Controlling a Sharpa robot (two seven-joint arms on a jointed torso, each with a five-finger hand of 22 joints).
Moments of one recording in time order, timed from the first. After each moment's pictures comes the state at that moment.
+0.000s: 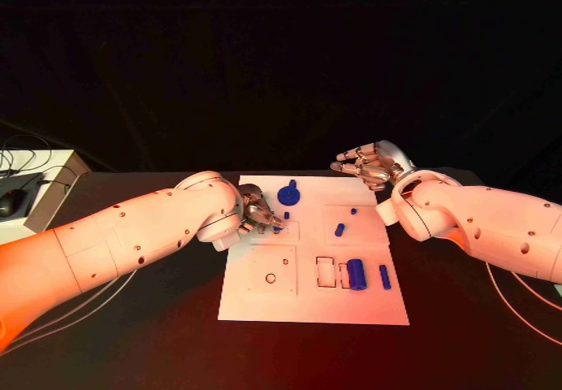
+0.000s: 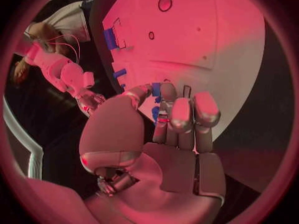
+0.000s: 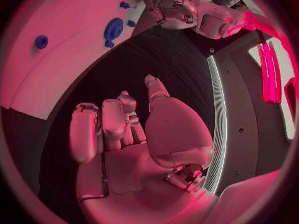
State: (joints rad) left arm 1.26 -0.52 0.03 1.30 -0.99 0.03 -0.58; left_hand 1.17 -0.16 0.45 0.15 0.33 1.14 0.02 0.20 0.79 1.28 -0.06 0.79 0.71 1.42 -0.11 1.21 1.10 0.06 1.35 -0.11 1.15 1.28; right arm 1.27 -0.79 -0.07 1.33 -0.65 -0.54 0.14; right_hand 1.18 -0.02 -0.09 0.00 0.47 0.97 0.15 0.07 0.07 1.16 0.05 1.05 1.15 1.44 -0.02 1.21 1.04 0.06 1.46 -0.04 1.36 1.31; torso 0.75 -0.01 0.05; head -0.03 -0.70
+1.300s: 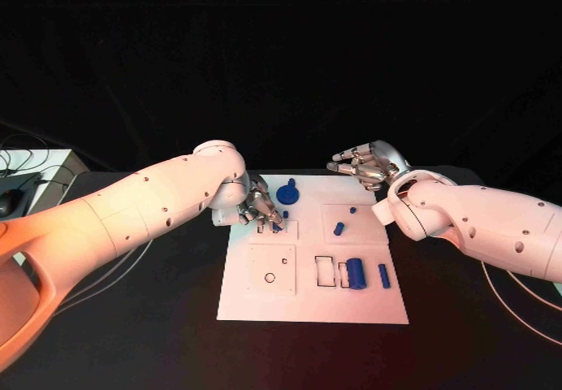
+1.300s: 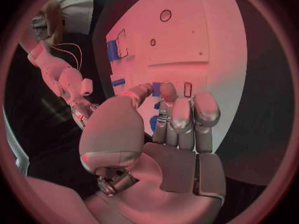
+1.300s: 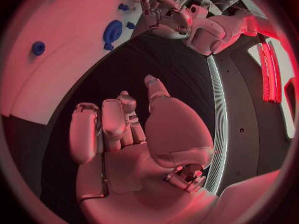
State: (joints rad) left arm 1.33 -0.37 0.06 1.04 -0.95 0.41 -0.63; left_hand 1.17 -0.15 0.43 0.13 0.37 1.15 0.02 0.19 0.79 1.30 -0.06 0.77 0.71 1.42 -0.11 1.21 1.12 0.06 1.35 -0.11 1.14 1.29; right arm 1.27 -0.78 -0.07 1.33 -0.65 -0.54 0.14; right_hand 1.18 -0.02 -0.09 0.00 0.47 0.97 0.15 0.07 0.07 1.16 0.05 1.05 1.15 1.44 -0.02 1.21 1.04 0.06 1.46 -0.04 1.36 1.31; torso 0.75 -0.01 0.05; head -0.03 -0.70
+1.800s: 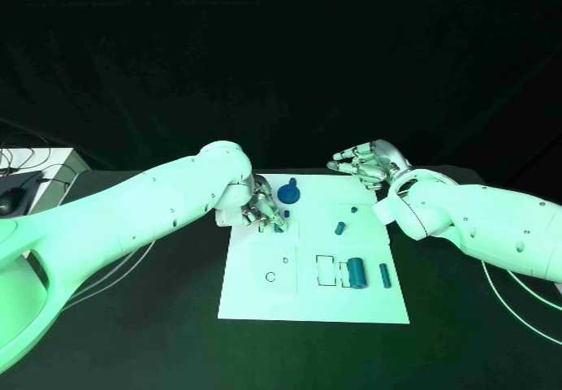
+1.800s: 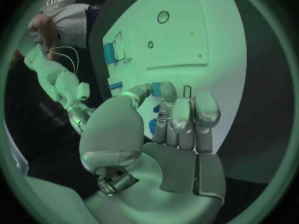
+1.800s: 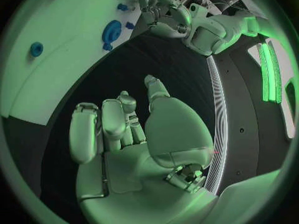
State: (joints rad) left arm 1.33 -0.35 0.04 1.04 -0.96 0.42 -0.65; left_hand 1.15 -0.15 0.43 0.13 0.38 1.15 0.02 0.22 0.79 1.30 -0.06 0.77 0.71 1.42 -0.11 1.22 1.12 0.06 1.35 -0.12 1.14 1.30; right arm 1.27 -0.77 -0.07 1.33 -0.65 -0.54 0.14; right_hand 1.18 -0.02 -0.09 0.00 0.47 0.97 0.15 0.07 0.07 1.16 0.05 1.05 1.15 1.44 -0.02 1.21 1.04 0.06 1.46 -0.04 1.36 1.31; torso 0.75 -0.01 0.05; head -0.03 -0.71
